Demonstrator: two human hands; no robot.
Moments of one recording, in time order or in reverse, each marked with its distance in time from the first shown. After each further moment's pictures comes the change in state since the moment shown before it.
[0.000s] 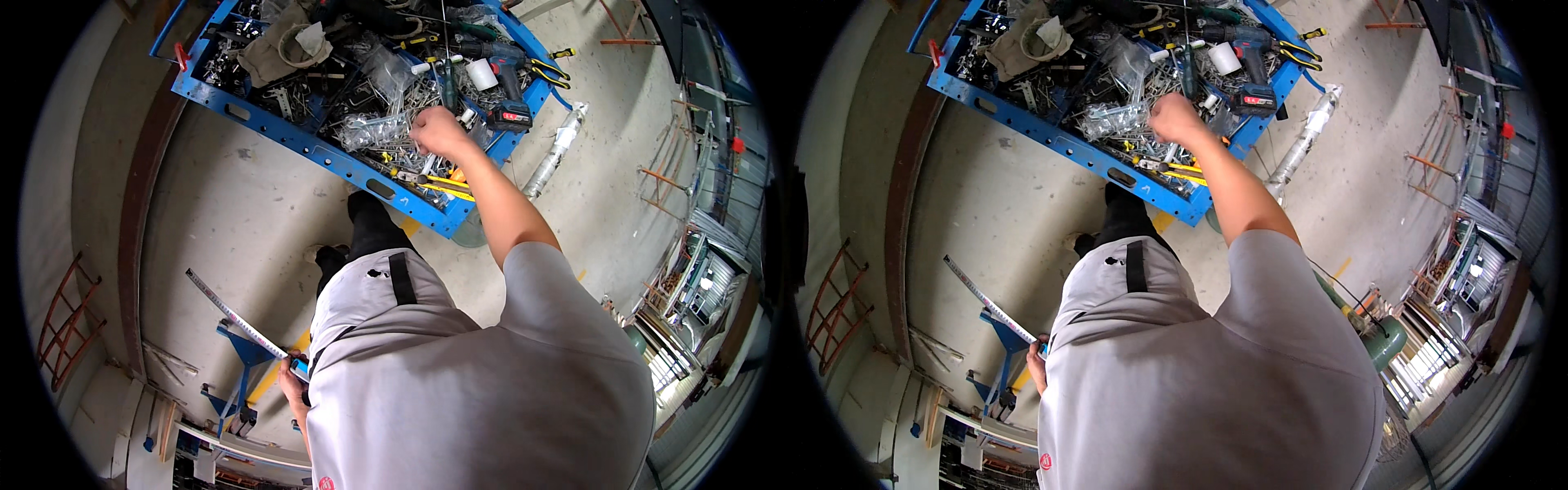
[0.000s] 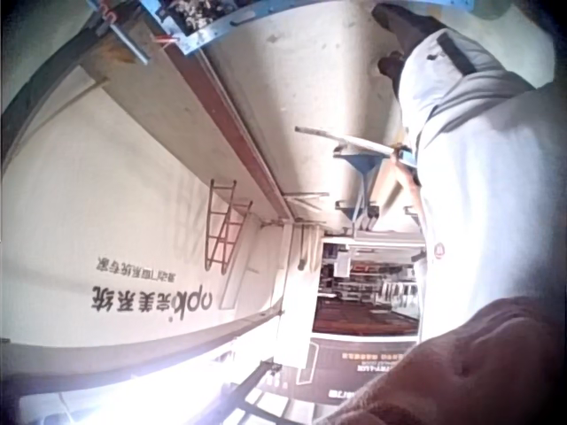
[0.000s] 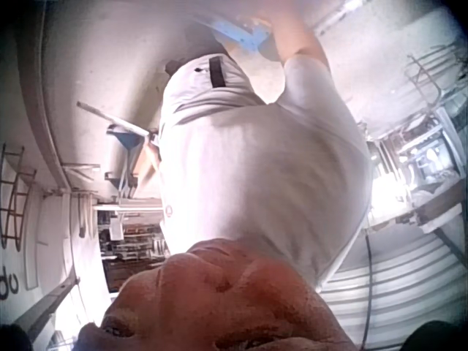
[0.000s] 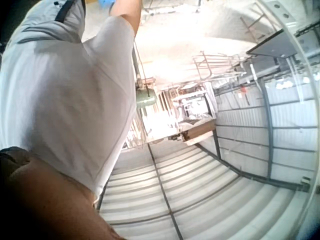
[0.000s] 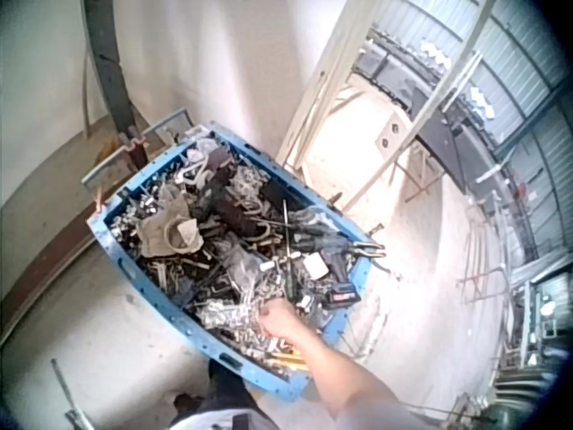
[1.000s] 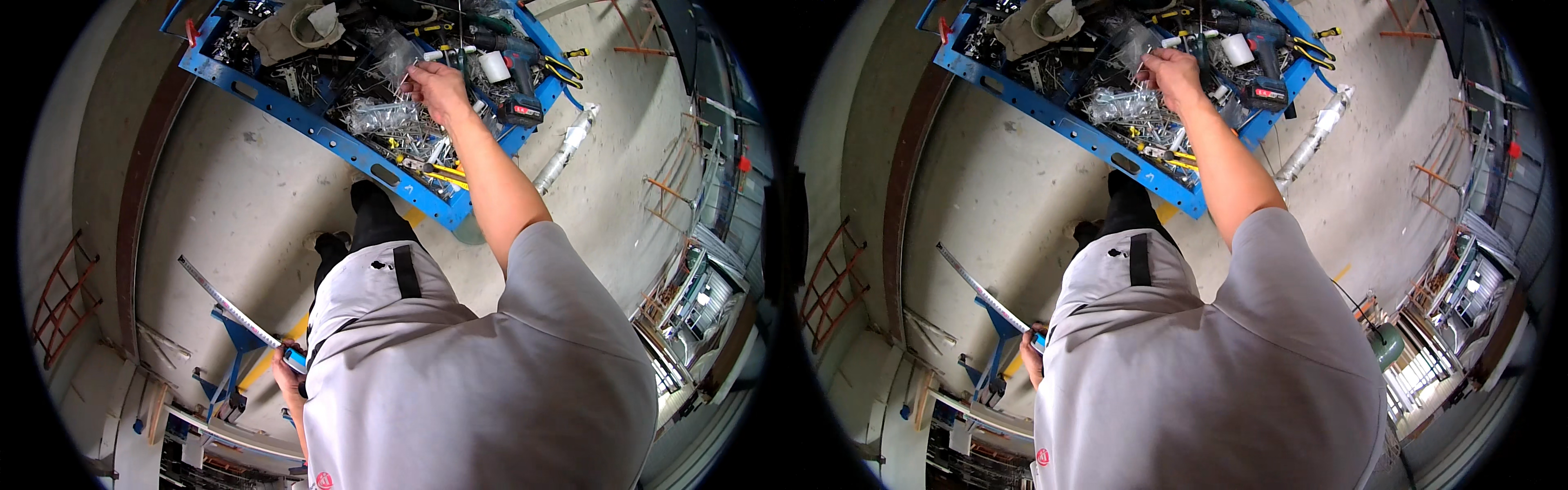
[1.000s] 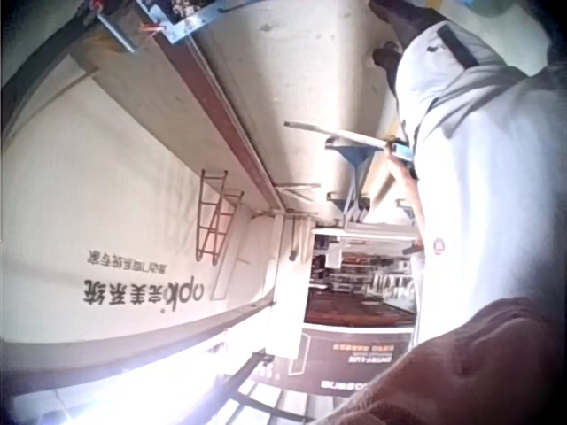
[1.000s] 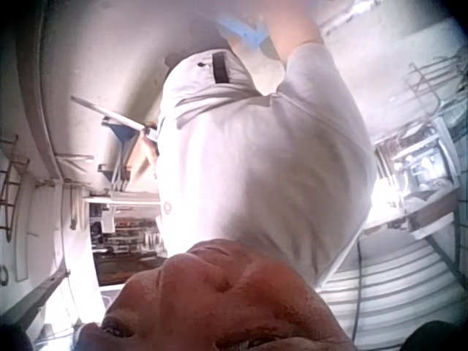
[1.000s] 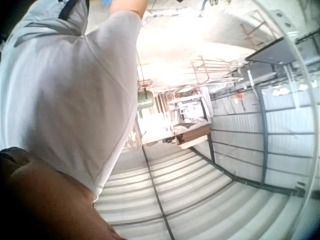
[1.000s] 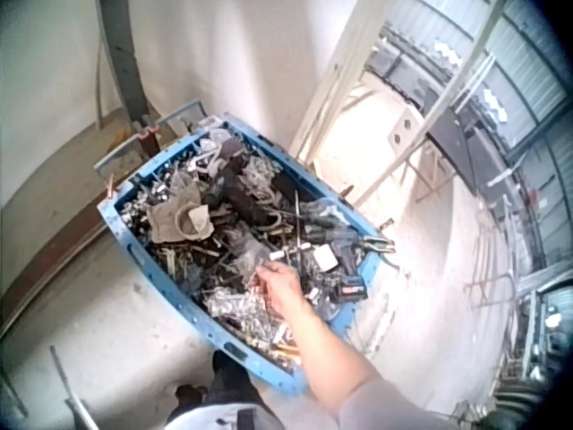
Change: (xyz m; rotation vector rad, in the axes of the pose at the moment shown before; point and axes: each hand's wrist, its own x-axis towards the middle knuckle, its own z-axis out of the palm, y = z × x) left_hand -0.006 -0.005 0.000 -0.065 -0.014 -0.089; right_hand 0.052 -0.018 0.014 0.711 0.133 -0.292
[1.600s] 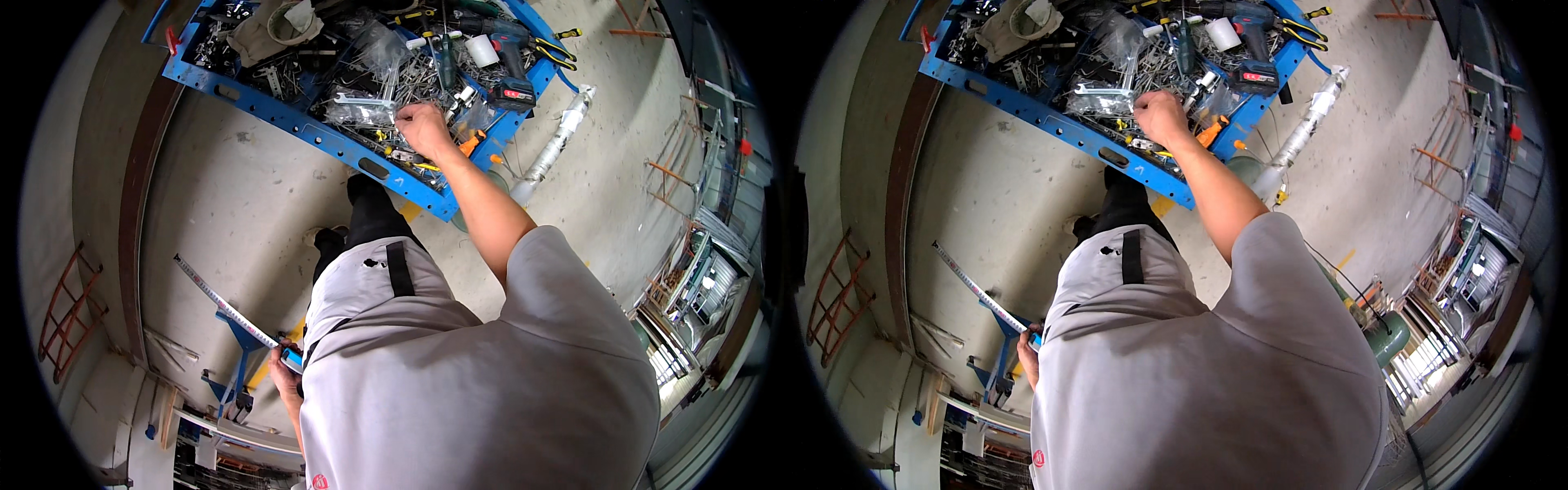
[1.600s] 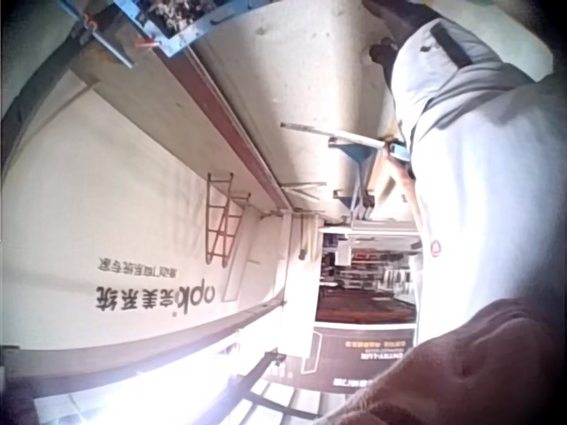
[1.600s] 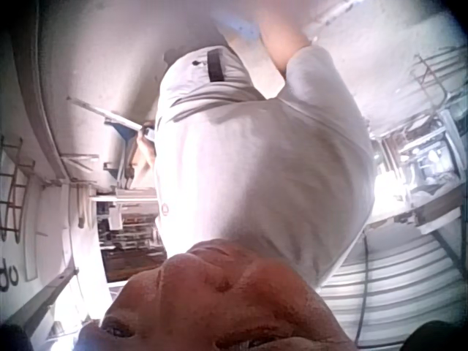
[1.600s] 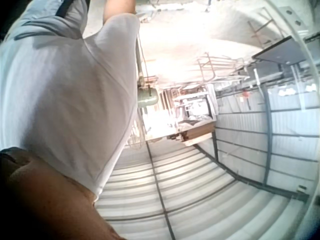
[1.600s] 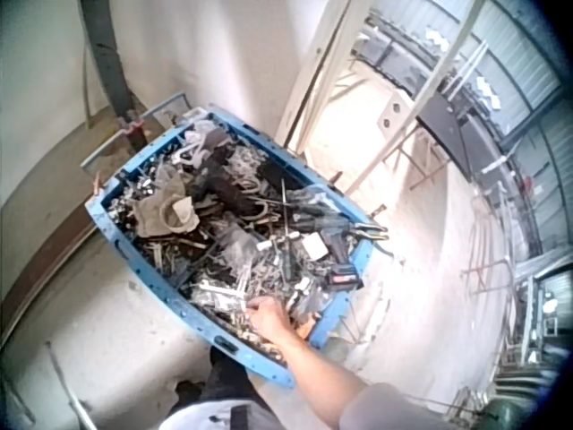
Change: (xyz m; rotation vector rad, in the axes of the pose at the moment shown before) left_hand -0.016 0.016 0.018 0.055 0.025 0.067; right_hand -0.065 0.055 -0.027 -1.091 0.065 -0.177
